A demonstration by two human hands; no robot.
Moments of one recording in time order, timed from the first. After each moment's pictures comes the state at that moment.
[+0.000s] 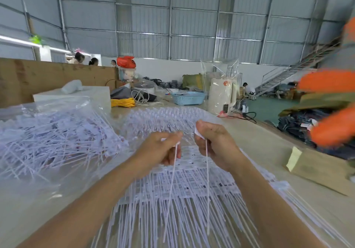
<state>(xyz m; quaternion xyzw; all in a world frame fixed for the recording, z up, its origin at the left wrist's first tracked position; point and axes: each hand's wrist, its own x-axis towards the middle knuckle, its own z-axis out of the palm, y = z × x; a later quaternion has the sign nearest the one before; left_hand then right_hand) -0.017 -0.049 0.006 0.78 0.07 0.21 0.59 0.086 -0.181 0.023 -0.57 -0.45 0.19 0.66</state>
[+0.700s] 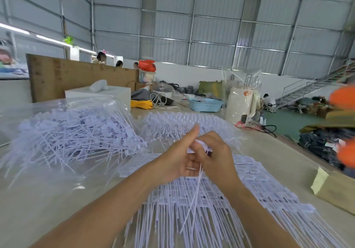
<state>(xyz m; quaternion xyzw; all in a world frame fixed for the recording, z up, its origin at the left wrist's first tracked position) -0.023 -0.056 0.019 0.65 0.06 0.07 0.75 0.057 -0.148 0.001 -0.66 -0.51 -0.15 0.53</state>
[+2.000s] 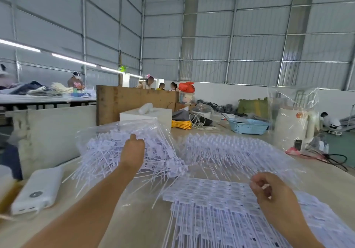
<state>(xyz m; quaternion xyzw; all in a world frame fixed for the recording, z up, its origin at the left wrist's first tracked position) -0.107 0.146 0.006 0.83 0.50 0.20 -0.14 0.081 -0.152 -0.015 -0.76 -0.41 -0.09 0.49</state>
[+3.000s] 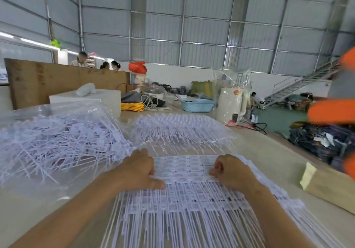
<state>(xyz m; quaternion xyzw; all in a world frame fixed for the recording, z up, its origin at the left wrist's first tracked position) -0.050 0.001 -0.005 0.98 0.19 0.04 0.04 0.136 -0.188 -0.022 -0.91 -0.38 -0.05 0.16</state>
